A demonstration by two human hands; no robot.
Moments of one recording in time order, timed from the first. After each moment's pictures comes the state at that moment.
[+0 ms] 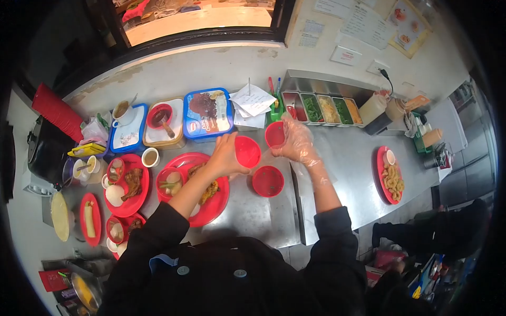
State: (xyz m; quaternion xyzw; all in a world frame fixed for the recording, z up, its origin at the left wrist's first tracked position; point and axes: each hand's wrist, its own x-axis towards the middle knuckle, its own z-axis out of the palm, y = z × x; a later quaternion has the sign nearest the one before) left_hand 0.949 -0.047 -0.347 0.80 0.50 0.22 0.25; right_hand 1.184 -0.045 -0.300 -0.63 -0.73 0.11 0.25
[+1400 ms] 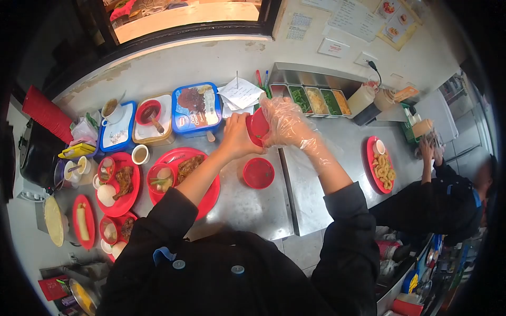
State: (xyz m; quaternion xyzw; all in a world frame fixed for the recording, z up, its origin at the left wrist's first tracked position) left_hand 1.008 -0.039 -0.322 0.78 0.48 0.30 0.26; right_hand 1.156 -0.055 -0.214 -0.57 -0.82 0.05 0.05
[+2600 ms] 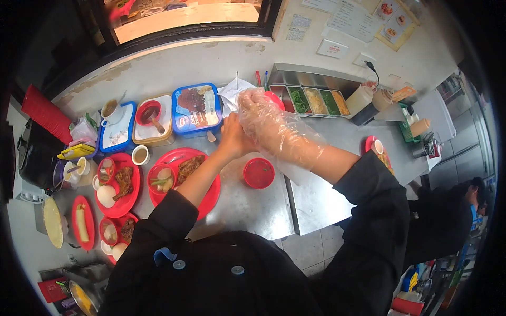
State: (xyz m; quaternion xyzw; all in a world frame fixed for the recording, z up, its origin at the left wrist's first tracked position) left_hand 1.003 -0.042 -0.316 0.77 0.50 0.31 0.27; right_hand 1.103 -0.061 -0.209 -0.40 -0.85 -0.32 -0.14
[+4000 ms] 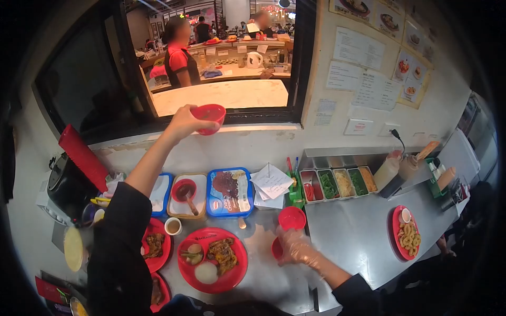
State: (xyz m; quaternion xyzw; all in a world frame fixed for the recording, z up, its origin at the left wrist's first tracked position) left_hand 0.837 0.156 -0.116 0.72 0.60 0.33 0.12; right_hand 1.148 -0.077 -0.317 -0.54 -0.83 0.17 -0.05
